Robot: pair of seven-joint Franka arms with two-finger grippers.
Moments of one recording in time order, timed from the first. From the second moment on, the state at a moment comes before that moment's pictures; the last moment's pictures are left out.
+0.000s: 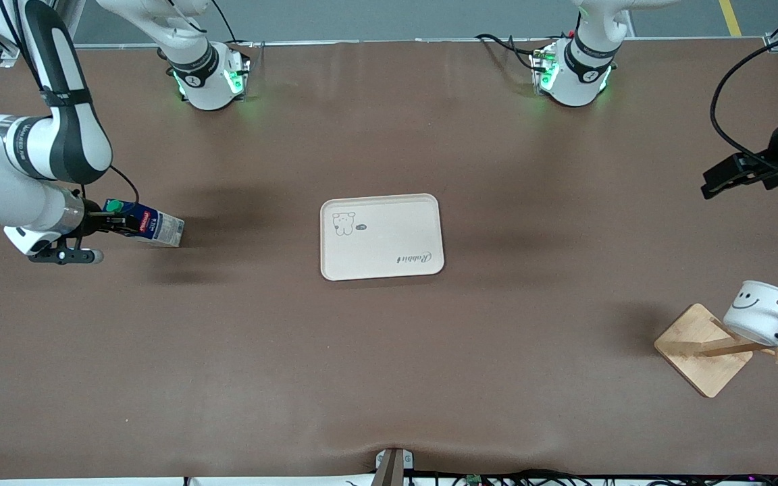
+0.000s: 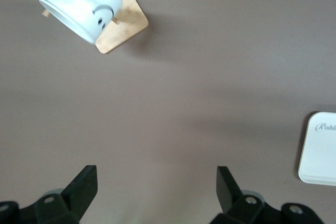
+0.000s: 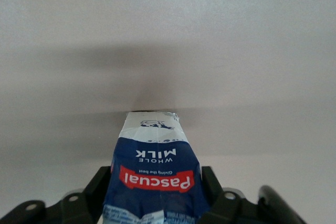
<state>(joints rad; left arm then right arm) 0.02 0.04 -0.07 -1.52 0.04 1.54 -0.17 -0.08 0.16 -0.06 -2.12 -0.04 2.07 -0.09</state>
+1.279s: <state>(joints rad) 0.01 0.04 -0.08 -1.52 0.04 1.51 -0.15 -0.04 0.23 -0.04 -1.75 -0.04 1.83 -0.09</state>
